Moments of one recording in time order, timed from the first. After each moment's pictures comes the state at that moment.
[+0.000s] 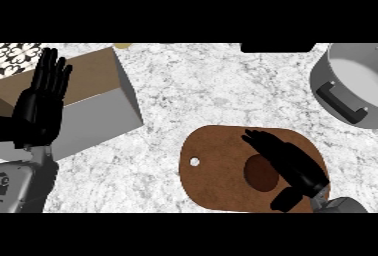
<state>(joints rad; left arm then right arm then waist) -0.29 0.31 0.03 -1.56 0.22 0.20 0.01 -0.09 -0.41 0.39 -1.60 0.73 0.25 -0.04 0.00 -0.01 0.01</state>
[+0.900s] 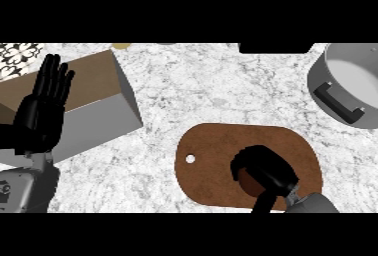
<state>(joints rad) -0.25 0.26 0.05 -1.60 0.18 0.15 0.03 -0.14 -0.29 0.45 -1.45 0.92 0.16 -0.24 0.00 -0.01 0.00</state>
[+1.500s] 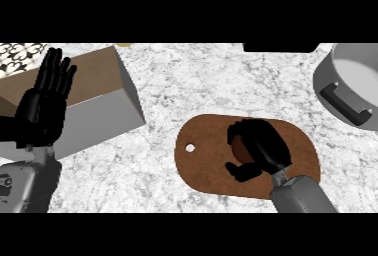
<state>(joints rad) -0.29 0.25 0.07 -1.59 0.18 0.13 0.05 -0.24 -0.15 0.34 -1.48 1.05 0.08 0.04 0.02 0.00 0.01</state>
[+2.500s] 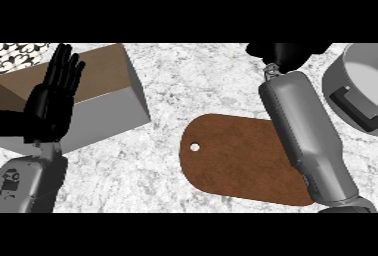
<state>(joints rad) -0.32 0.24 0.04 -1.58 0.17 0.13 0.06 -0.96 -0.10 -0.03 -0.97 1.56 -0.27 0.96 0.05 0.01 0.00</state>
